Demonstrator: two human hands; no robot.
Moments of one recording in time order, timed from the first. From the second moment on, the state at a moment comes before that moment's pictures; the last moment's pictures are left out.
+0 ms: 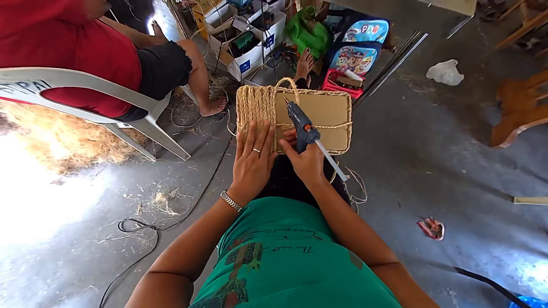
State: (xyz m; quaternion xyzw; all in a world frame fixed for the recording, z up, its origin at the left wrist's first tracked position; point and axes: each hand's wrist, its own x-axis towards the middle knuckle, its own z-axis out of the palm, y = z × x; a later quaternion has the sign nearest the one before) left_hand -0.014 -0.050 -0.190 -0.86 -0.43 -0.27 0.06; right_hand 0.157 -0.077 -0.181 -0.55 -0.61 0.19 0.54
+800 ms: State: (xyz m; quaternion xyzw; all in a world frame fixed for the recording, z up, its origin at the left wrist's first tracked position) left_hand -0.028 0.086 -0.138 -0.73 -0.45 -0.35 -0.38; right_hand 0.160 -0.065 -0.184 -0.55 -0.59 0.18 0.57
